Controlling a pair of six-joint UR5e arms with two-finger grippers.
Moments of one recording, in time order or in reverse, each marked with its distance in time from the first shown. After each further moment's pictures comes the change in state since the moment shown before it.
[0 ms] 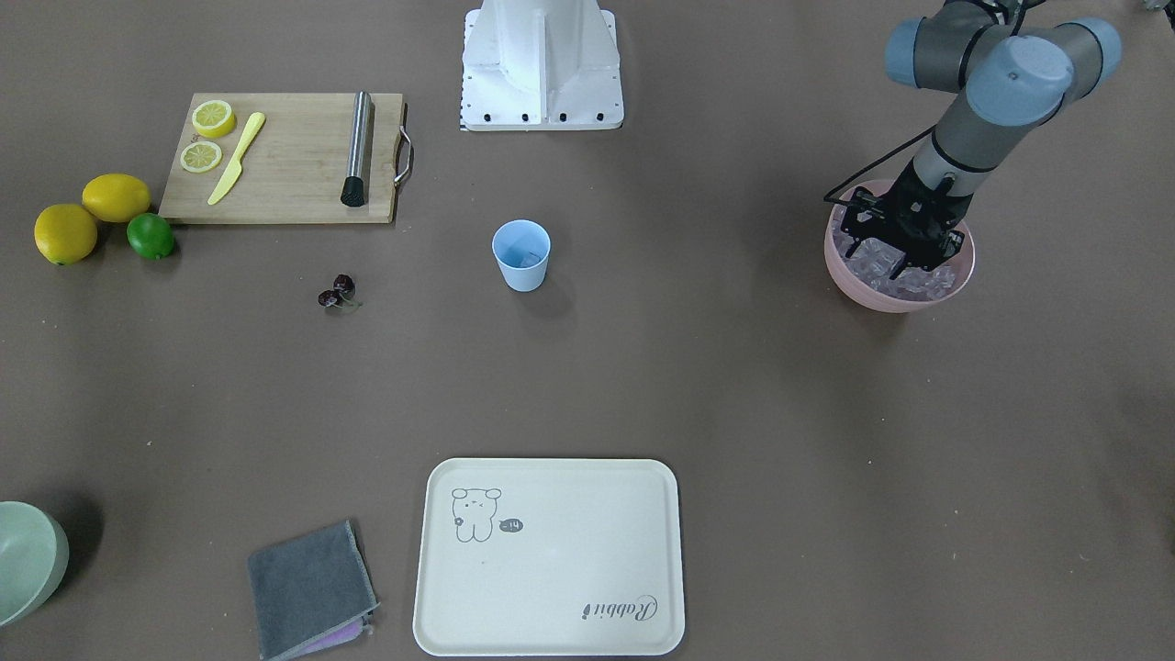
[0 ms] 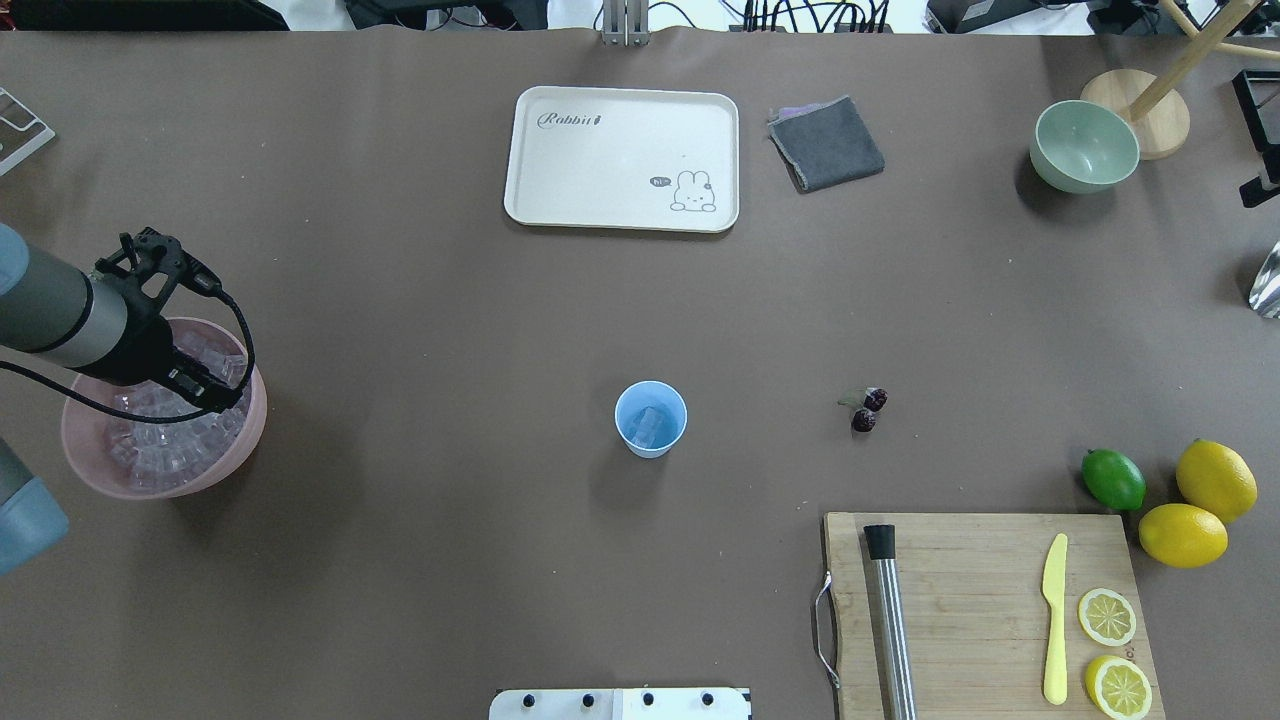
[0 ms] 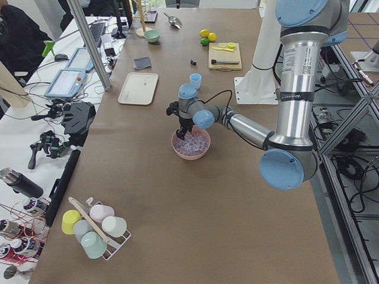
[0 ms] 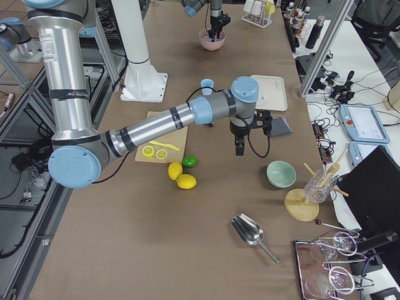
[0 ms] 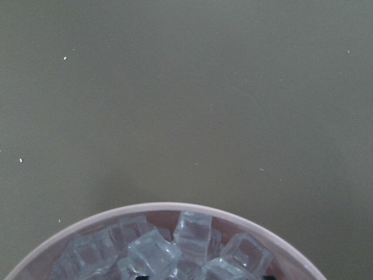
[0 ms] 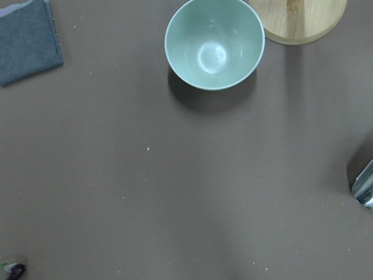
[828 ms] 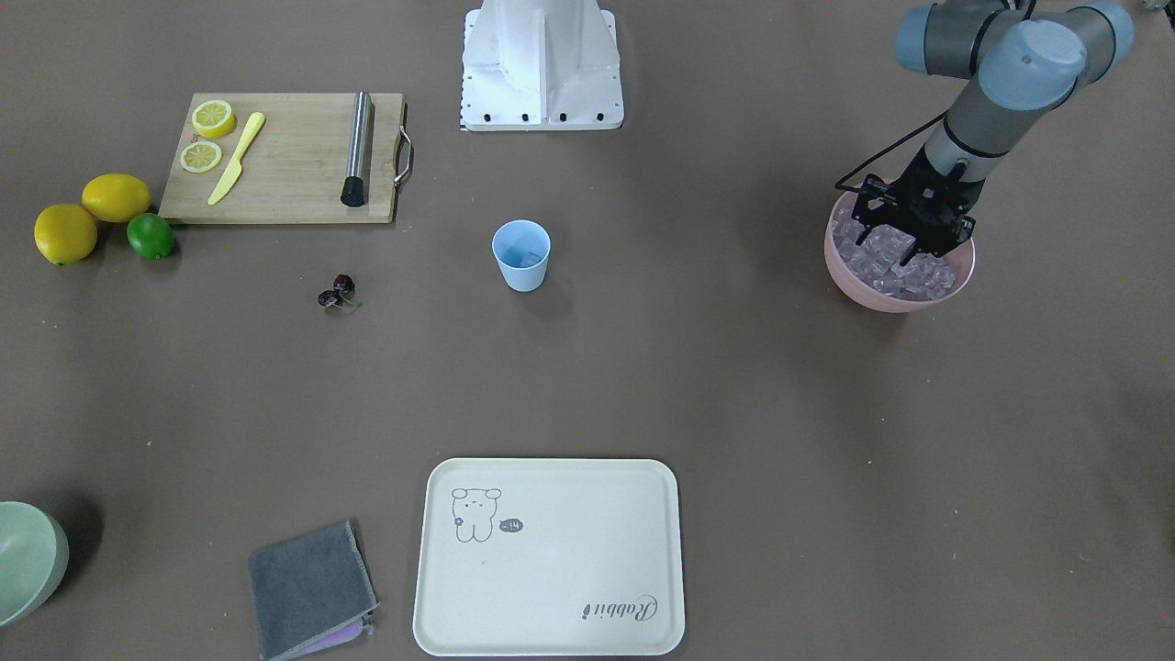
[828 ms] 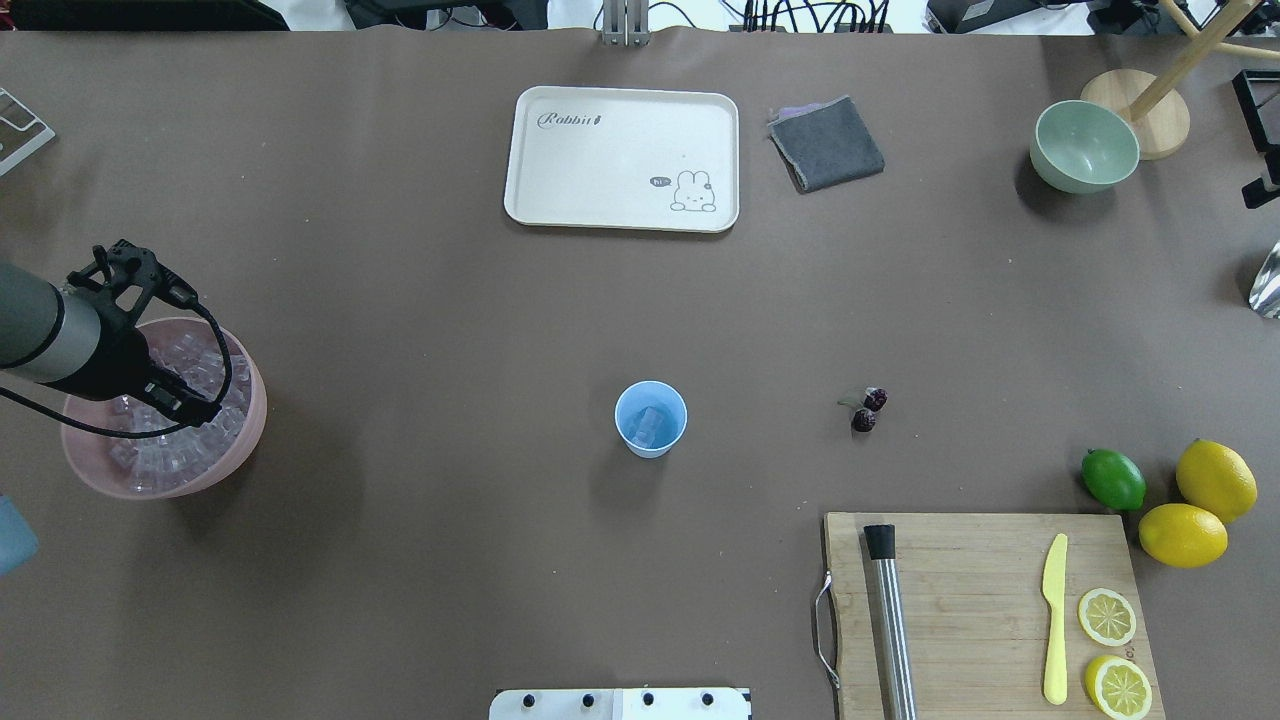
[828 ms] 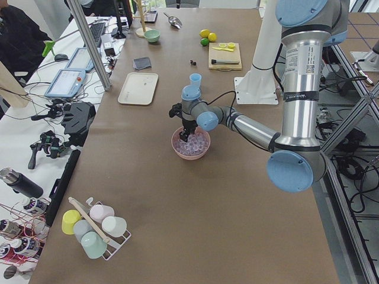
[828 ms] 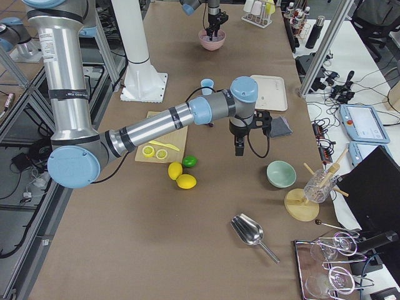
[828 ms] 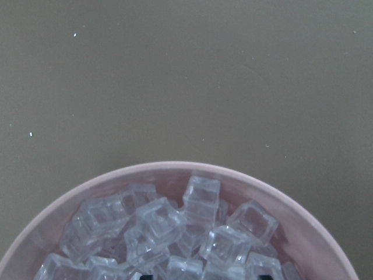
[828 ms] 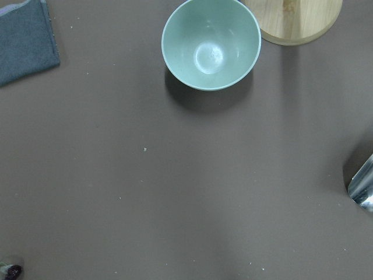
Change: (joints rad) left arm 0.002 0.050 -0.039 -0.001 -0.002 -0.008; right arm 0.000 -0.002 0.004 0.000 -0.011 0.001
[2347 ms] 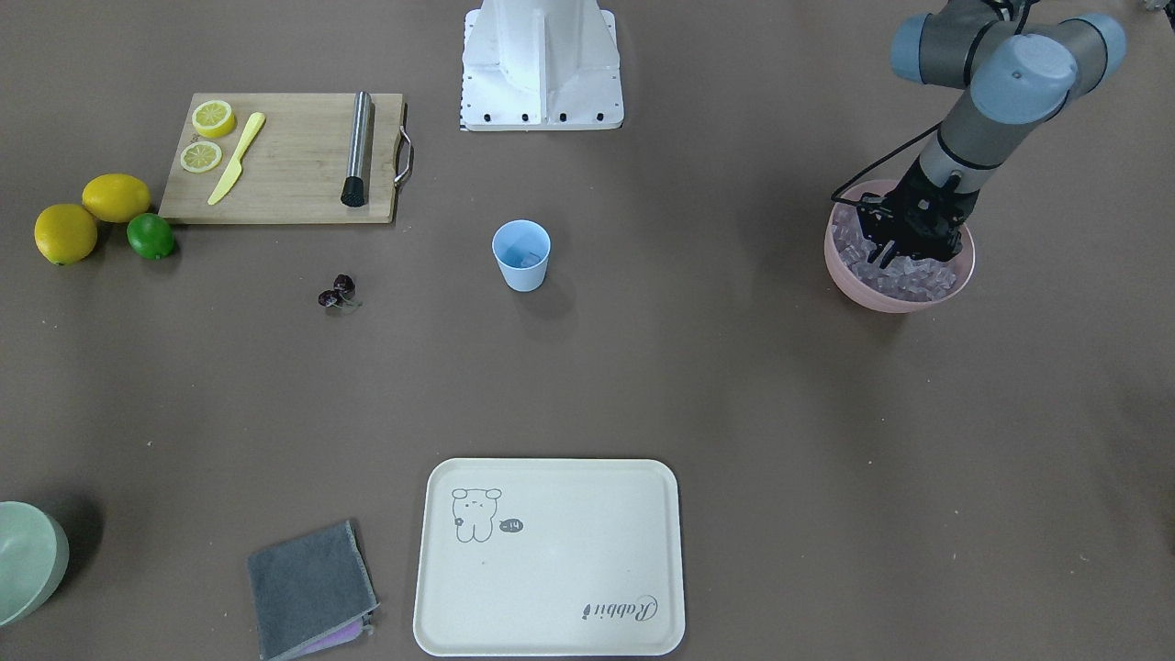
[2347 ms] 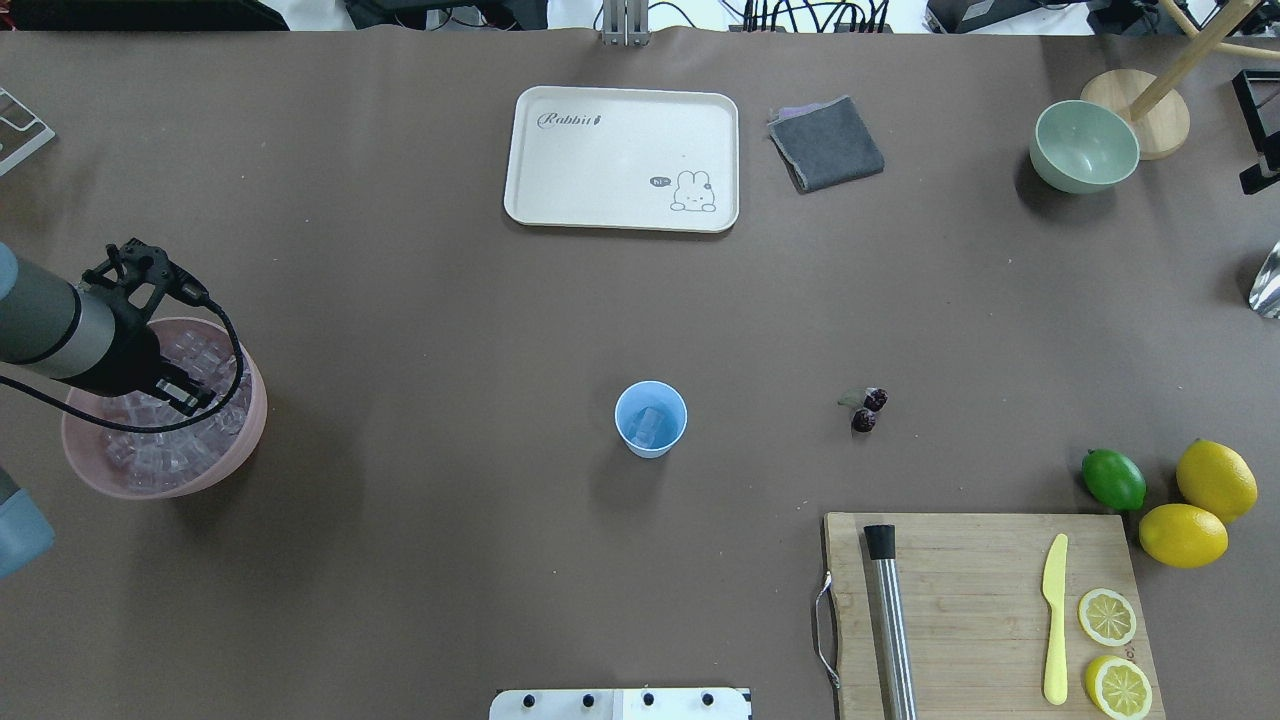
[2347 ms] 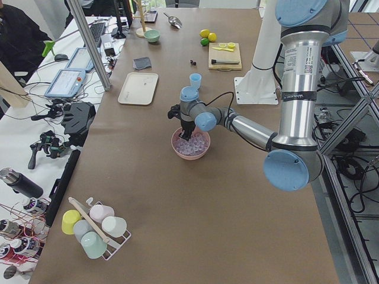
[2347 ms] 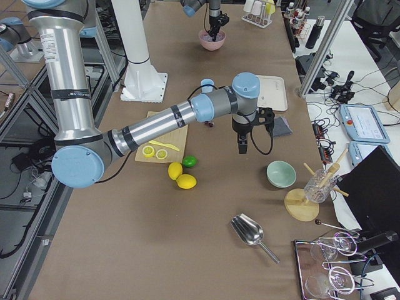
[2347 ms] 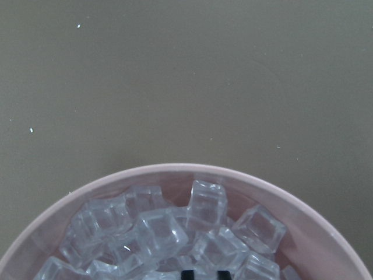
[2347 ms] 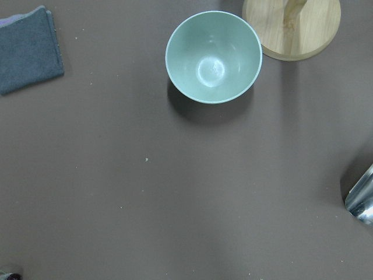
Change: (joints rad) left arm 0.003 -0.022 0.033 0.000 0.008 -0.010; right arm 0.000 0.022 0.000 0.000 -0.020 0.000
